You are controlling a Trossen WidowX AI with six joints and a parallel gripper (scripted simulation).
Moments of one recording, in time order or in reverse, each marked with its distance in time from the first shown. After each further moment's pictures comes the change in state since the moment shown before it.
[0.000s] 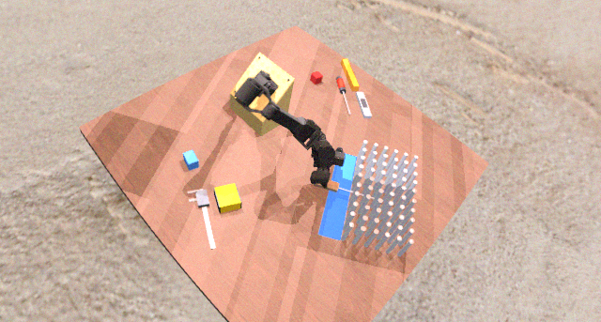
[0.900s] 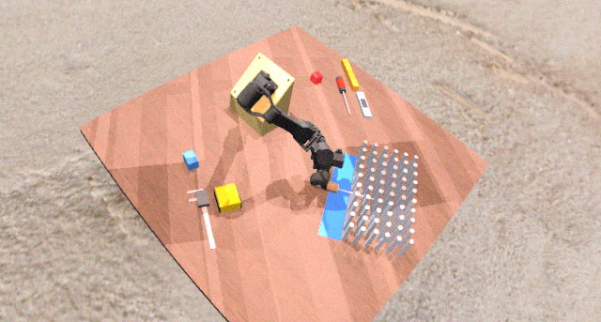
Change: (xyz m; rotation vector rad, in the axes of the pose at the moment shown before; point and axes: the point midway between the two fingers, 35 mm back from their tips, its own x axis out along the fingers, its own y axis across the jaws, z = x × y) arm 0.011 0.007 -0.004 -0.006 -0.008 0.005
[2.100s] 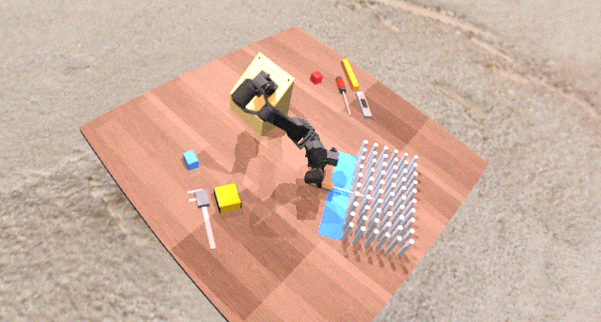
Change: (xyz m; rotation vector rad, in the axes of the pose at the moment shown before) arm -0.009 0.002 -0.019 -0.001 0.000 0.005
